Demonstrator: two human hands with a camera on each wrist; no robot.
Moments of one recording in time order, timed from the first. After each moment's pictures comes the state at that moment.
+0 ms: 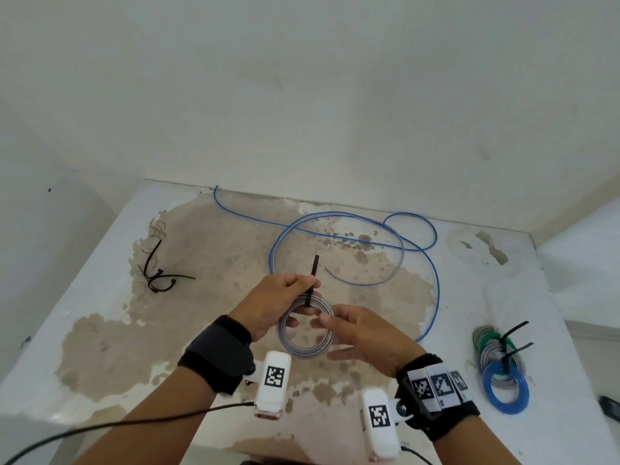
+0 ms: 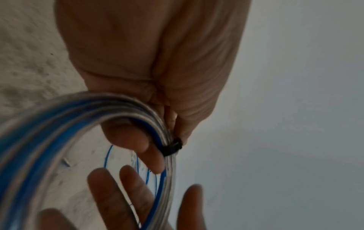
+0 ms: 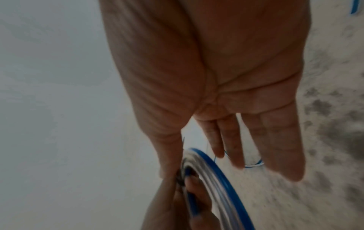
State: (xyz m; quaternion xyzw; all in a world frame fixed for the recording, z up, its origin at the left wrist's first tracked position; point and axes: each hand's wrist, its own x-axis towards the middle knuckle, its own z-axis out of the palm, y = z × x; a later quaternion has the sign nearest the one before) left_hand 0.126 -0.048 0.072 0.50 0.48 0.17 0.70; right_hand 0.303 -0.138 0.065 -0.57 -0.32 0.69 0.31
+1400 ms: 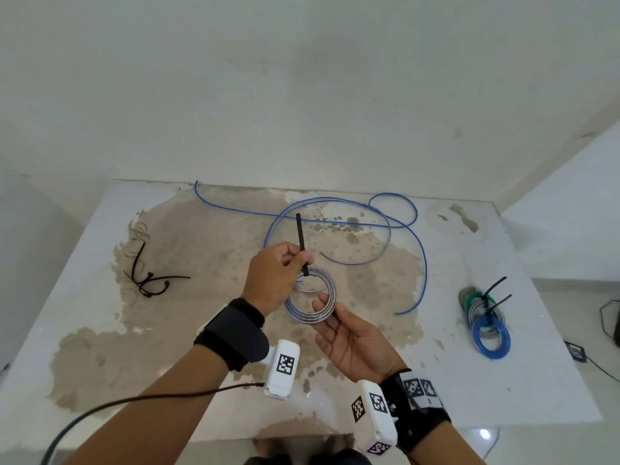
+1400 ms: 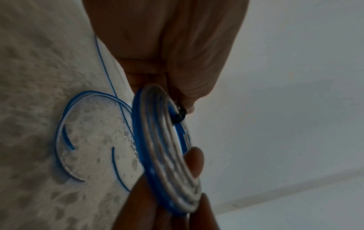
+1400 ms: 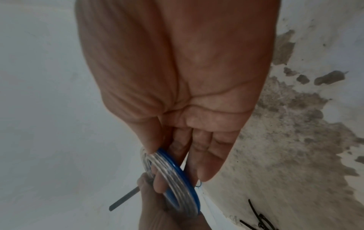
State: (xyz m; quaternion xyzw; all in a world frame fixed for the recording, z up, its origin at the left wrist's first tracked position) left_hand 0.105 -0.027 0.049 0.64 0.47 0.30 0.53; right_hand 0.234 -0.173 0.013 -0.34 -0.01 0.74 0.59
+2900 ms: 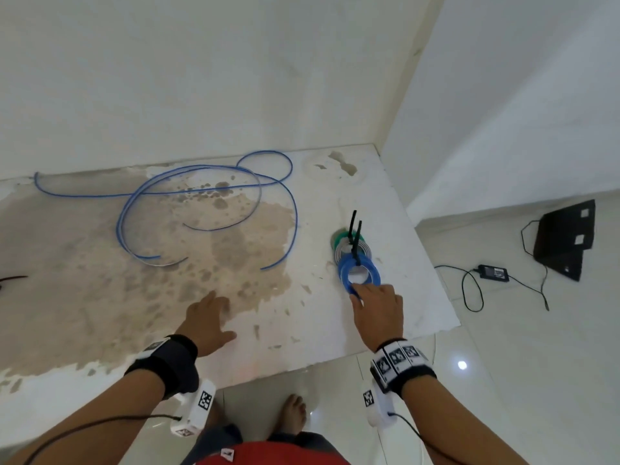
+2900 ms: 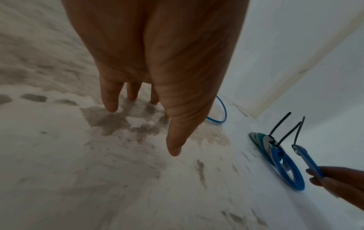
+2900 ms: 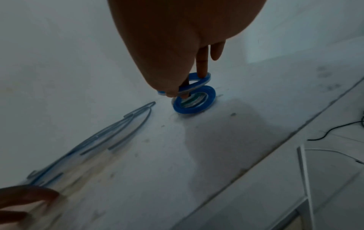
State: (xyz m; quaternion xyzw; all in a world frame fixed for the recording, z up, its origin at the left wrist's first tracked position) left_hand 0.213 -0.177 -0.101 0.82 0.46 -0.21 0.28; right_hand 0.506 -0.390 -0.076 -0.89 -0.44 0.03 0.12
